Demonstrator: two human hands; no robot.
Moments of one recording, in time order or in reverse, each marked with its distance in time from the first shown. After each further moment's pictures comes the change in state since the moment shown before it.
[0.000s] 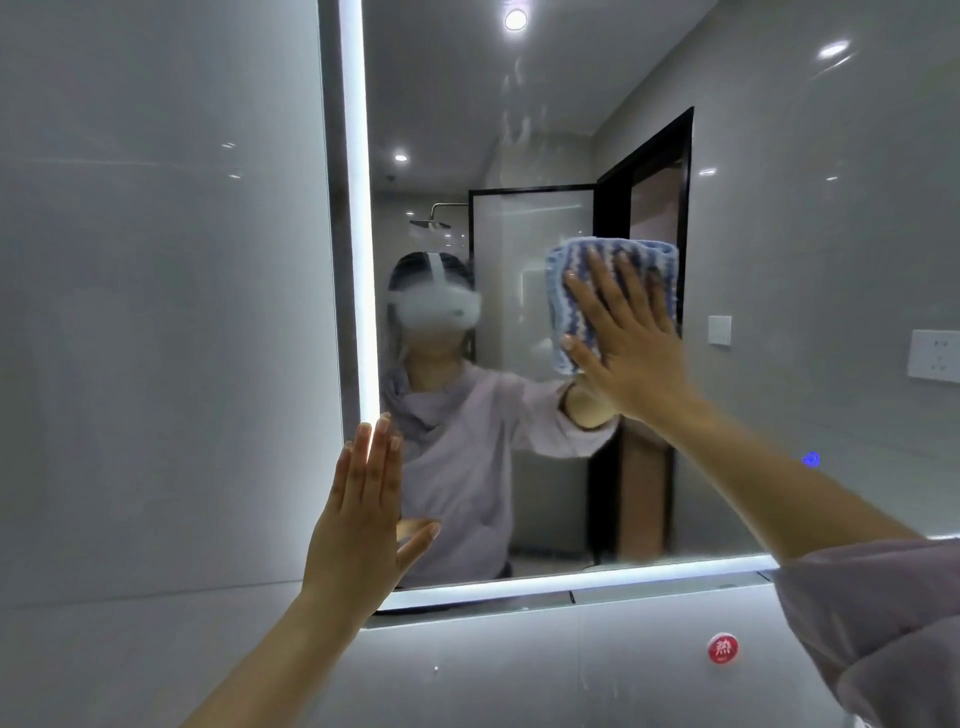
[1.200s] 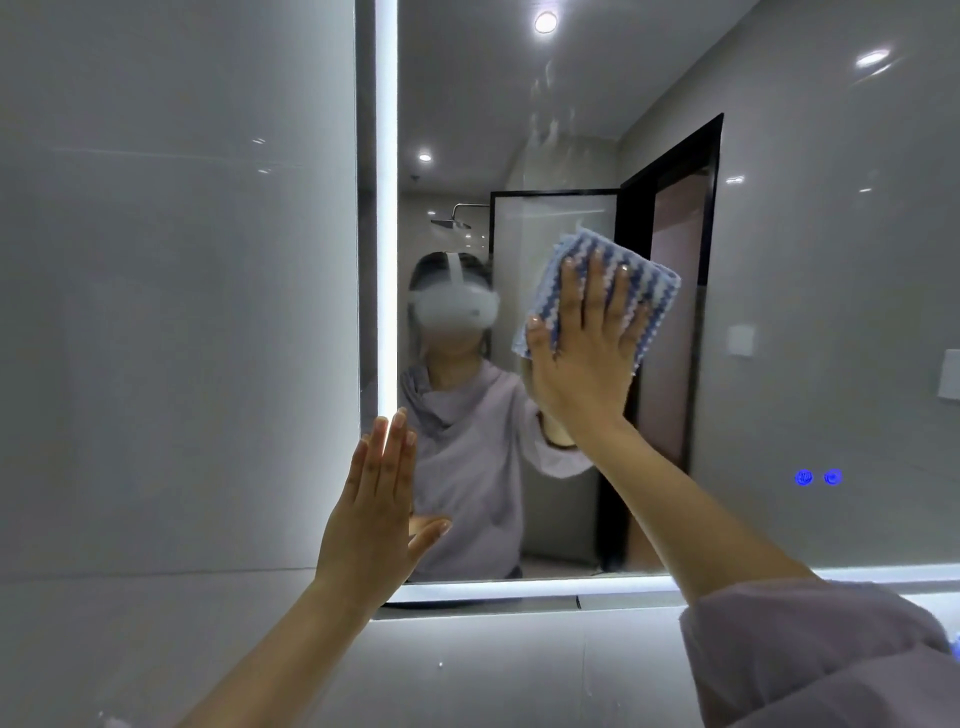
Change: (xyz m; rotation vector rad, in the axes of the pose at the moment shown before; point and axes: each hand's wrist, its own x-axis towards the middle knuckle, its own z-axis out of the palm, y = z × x) left_hand -0.001 0.003 -0.006 0.006 0.003 -0.019; right_hand 0.016 -0.084 -0.003 0.176 0.032 0.380
